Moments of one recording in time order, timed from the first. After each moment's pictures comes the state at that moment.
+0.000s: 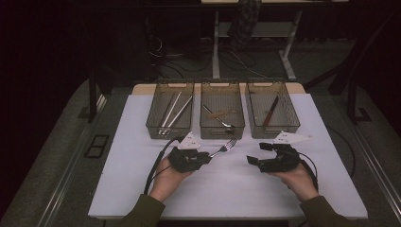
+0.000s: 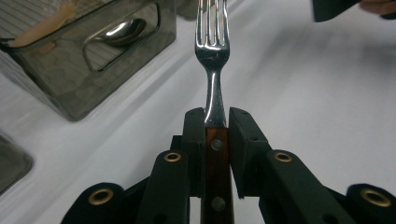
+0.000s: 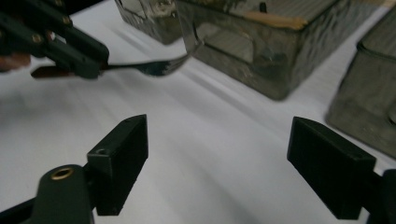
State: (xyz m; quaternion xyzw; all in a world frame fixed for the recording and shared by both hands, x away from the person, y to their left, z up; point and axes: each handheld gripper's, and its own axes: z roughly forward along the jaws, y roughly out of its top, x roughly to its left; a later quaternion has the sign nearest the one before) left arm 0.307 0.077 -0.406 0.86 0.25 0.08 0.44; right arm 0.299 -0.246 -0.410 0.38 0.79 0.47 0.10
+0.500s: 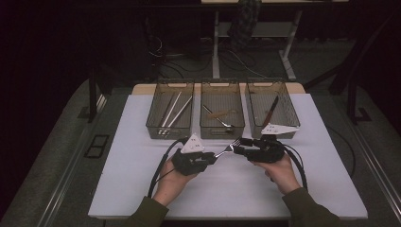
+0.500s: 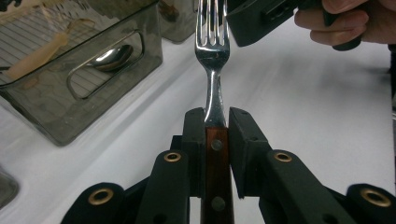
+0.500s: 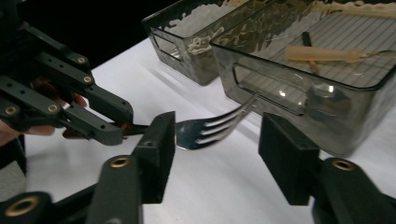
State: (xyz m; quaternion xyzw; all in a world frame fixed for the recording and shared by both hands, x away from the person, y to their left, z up) left arm 0.294 0.064 -0.397 0.85 0.24 0.09 0.46; right arm 0.322 -0.214 -0.406 0.37 0.76 0.53 0.04
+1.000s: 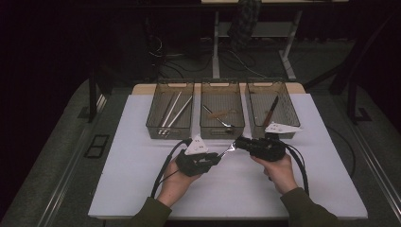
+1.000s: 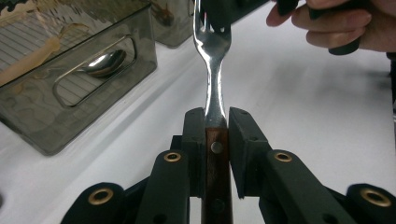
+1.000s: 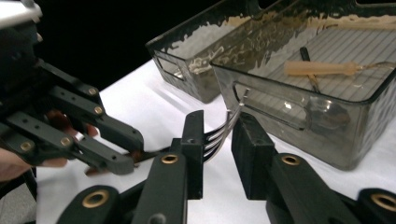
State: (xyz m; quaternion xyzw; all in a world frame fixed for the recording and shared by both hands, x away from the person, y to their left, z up) left arm 0.293 0.055 -0.401 0.85 0.23 0.09 0.46; right arm 0.322 -0.218 -0.405 0.38 0.73 0.57 0.04
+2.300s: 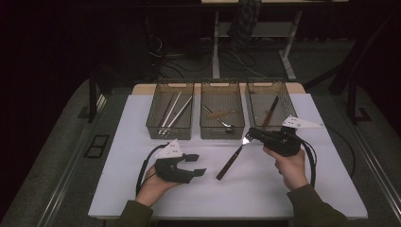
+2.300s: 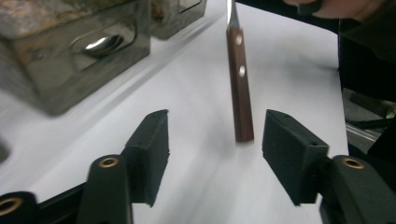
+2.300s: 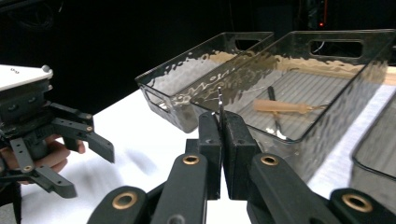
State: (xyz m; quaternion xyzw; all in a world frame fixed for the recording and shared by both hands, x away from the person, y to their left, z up) left arm 0.286 0.123 -0.417 0.83 0.23 0.04 0.51; right arm 0.320 -0.248 -0.379 0.38 0.71 0.59 0.09
